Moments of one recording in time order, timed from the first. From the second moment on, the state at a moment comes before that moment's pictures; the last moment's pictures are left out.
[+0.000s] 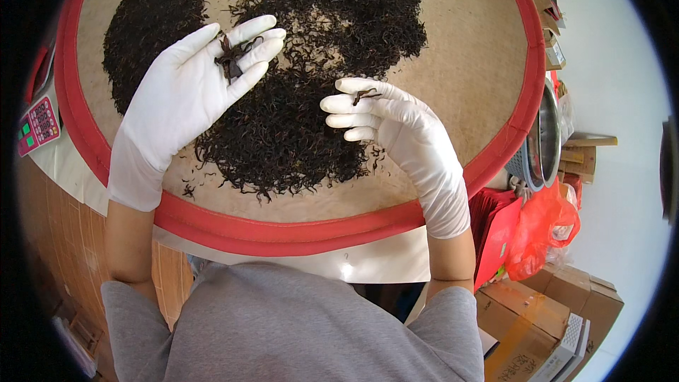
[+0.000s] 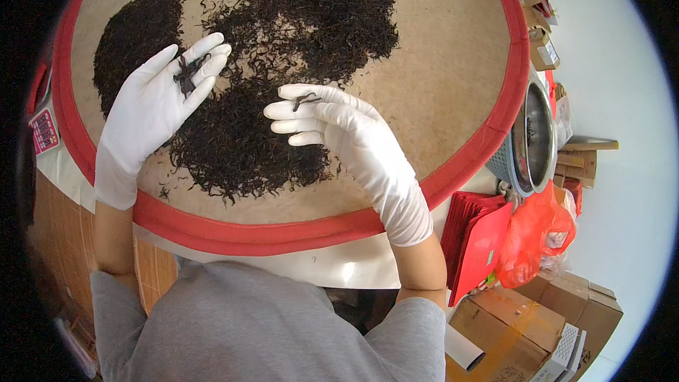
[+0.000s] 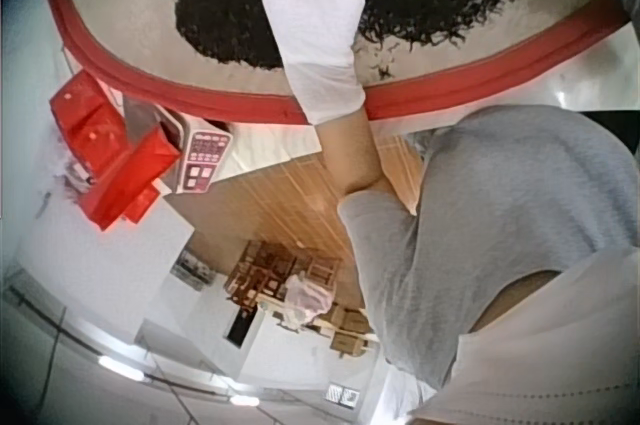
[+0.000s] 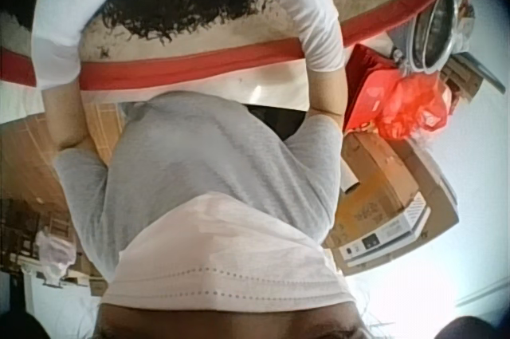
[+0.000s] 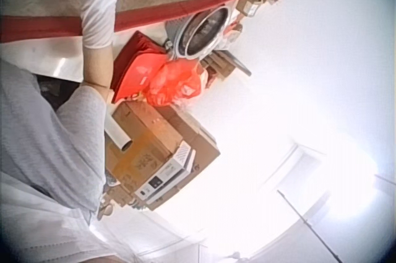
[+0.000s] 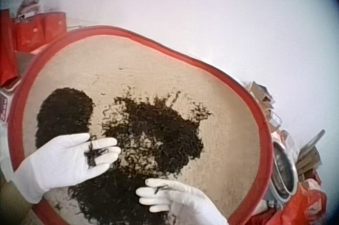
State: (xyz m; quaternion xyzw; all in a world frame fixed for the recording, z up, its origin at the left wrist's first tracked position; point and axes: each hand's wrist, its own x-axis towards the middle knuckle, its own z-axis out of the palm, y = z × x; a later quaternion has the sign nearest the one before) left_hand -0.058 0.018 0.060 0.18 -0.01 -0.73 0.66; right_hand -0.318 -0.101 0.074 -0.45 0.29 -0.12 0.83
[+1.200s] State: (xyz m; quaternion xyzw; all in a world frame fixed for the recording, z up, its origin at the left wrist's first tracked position) left_hand -0.037 0.020 0.046 0.09 -0.03 -0.72 0.68; right_hand -0.295 -0.068 0.037 -0.96 0.09 -0.13 0.23
